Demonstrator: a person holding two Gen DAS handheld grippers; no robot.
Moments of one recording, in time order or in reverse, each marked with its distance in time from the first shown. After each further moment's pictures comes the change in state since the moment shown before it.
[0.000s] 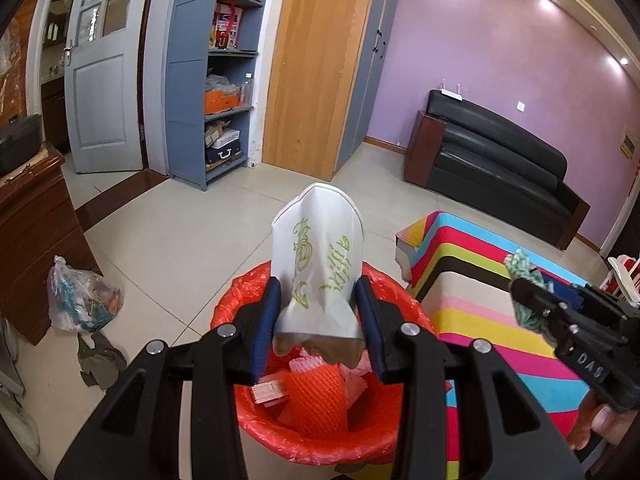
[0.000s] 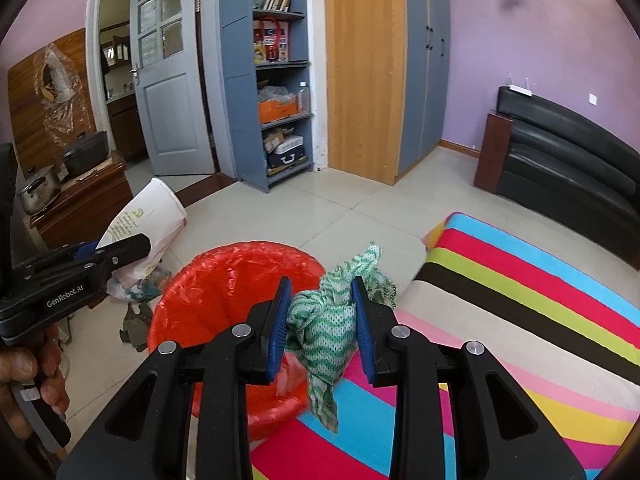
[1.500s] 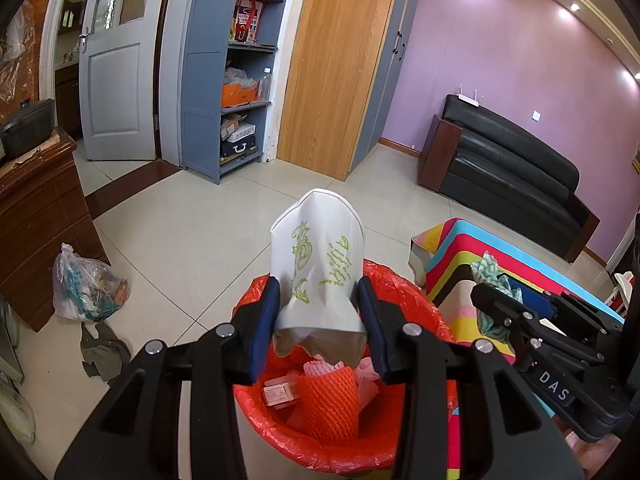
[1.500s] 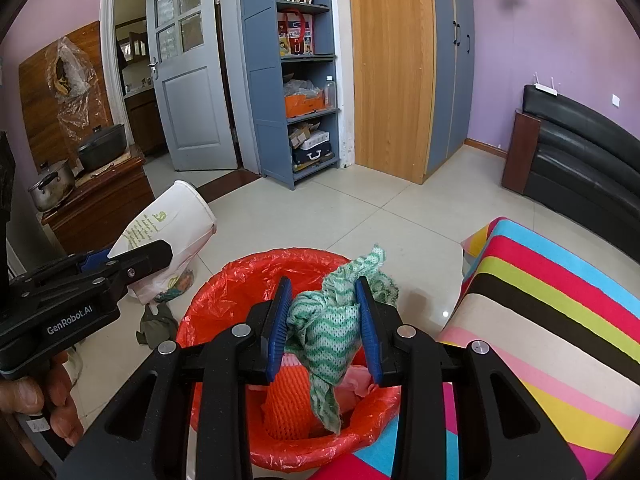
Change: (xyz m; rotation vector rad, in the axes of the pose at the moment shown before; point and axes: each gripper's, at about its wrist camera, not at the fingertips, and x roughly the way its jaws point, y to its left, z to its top) left arm 0.010 0.023 0.001 -0.048 0.004 0.034; right arm 0.038 0.039 0.013 -0.016 0.011 0.074
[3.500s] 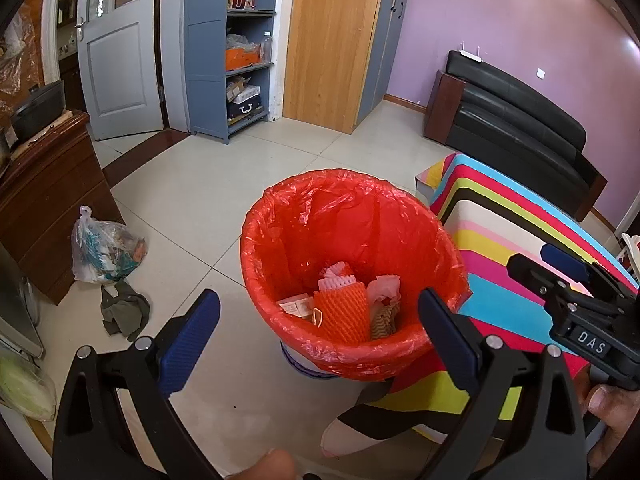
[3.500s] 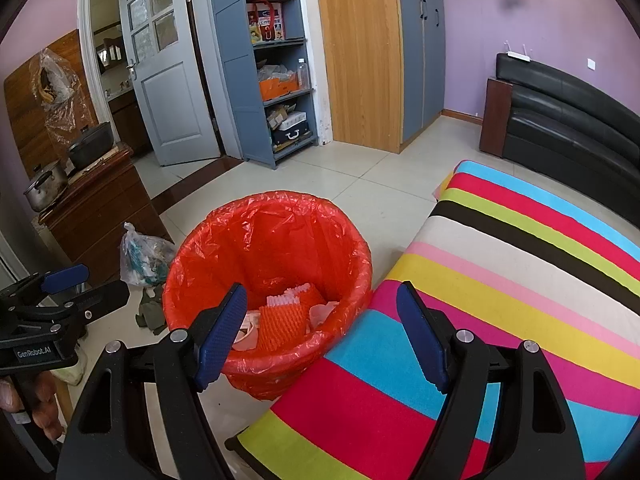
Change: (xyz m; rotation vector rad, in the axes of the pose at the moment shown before) left arm -0.041 -0.006 -0.070 0.047 0.152 0.048; right arm -0.048 -0.026 -0.068 0.093 0.060 -0.038
